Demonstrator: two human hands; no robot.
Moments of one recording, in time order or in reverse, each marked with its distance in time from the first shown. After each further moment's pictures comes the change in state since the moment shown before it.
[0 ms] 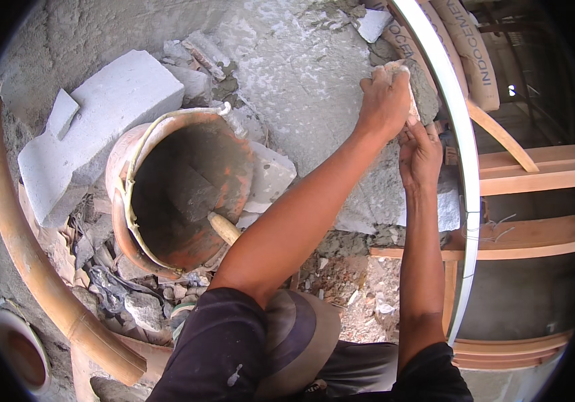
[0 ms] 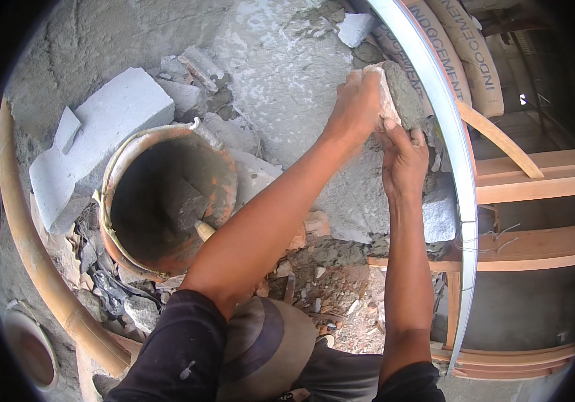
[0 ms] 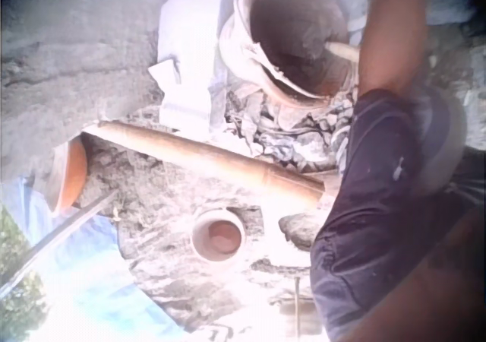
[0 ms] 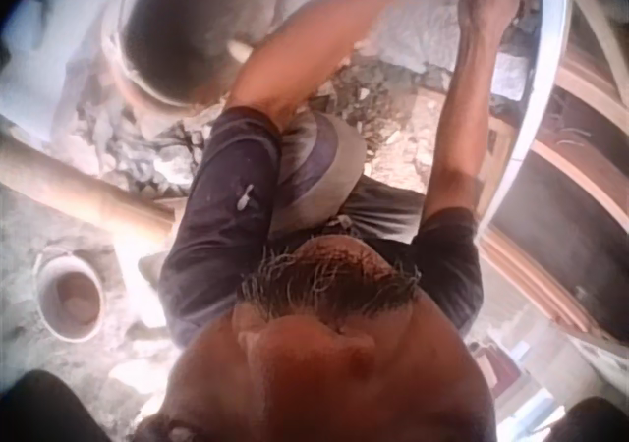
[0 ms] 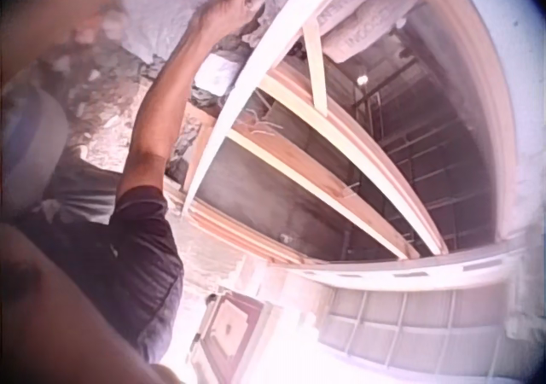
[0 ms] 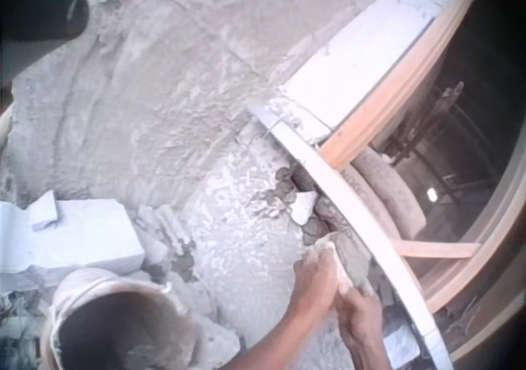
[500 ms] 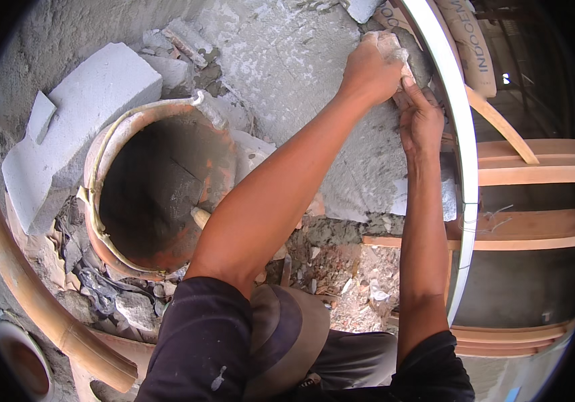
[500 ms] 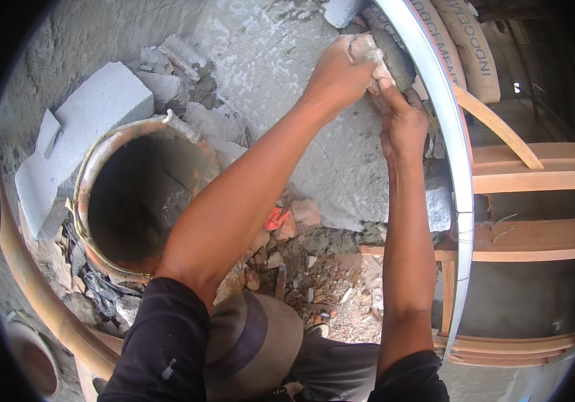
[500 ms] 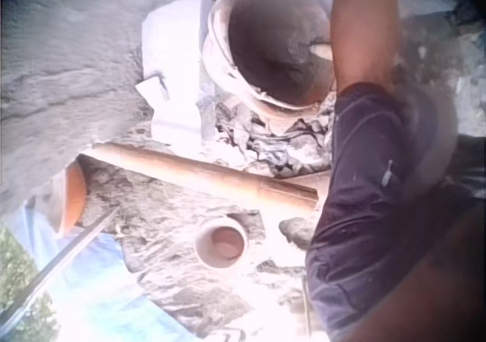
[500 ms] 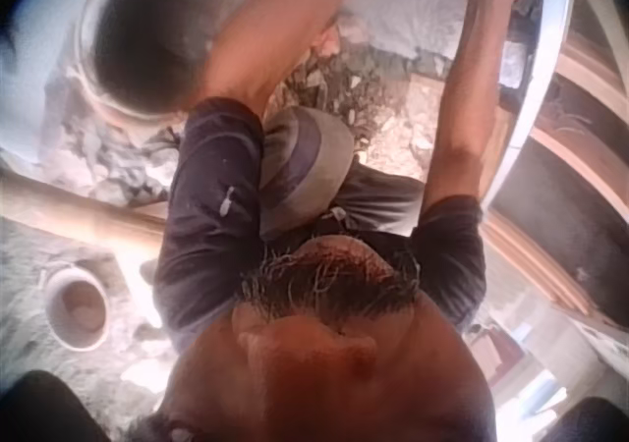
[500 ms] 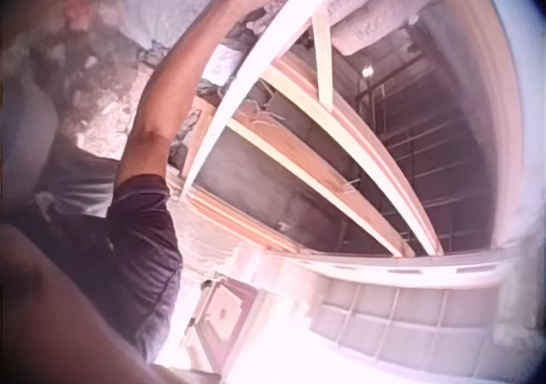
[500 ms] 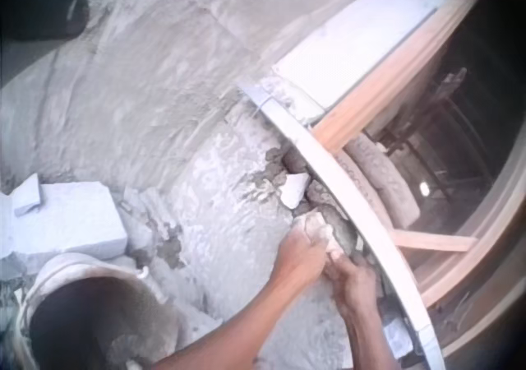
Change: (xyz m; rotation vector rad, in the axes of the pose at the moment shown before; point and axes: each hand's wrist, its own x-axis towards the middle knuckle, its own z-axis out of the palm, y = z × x) left_hand 0.028 0.001 -0.011 0.063 -0.064 0.044; right_hand 0.045 0.000 -0.002 -0.036 0.050 -0.034
